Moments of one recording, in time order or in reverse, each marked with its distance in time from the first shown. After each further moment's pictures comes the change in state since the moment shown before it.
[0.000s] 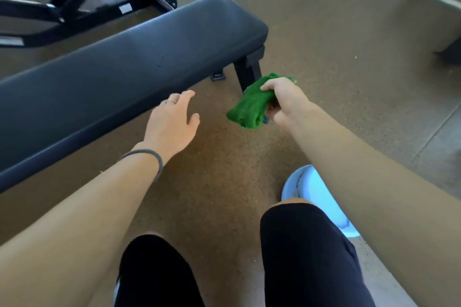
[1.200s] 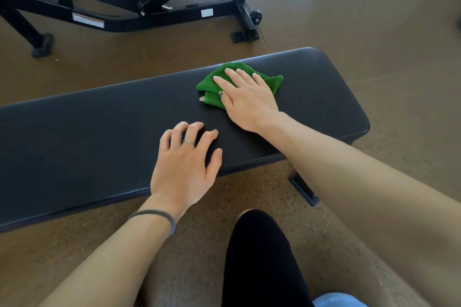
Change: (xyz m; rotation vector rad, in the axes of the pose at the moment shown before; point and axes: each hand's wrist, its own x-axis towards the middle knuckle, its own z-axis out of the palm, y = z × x) left_hand 0.127 -0.067 0.011 0.429 0.206 -0.244; right_hand 0.207 -0.017 0.255 -1.838 -0.623 -1.159
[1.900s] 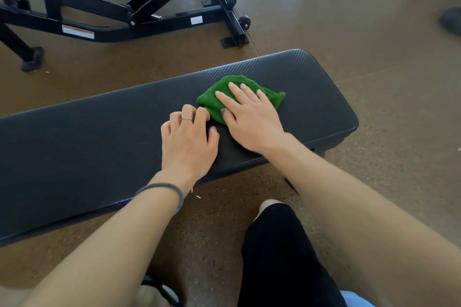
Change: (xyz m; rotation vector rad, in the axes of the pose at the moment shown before) left_hand 0.047 0.018 -0.006 -0.199 -0.038 -0.168; right_hand -0.048 0.000 -0.001 0.066 0.047 0.103
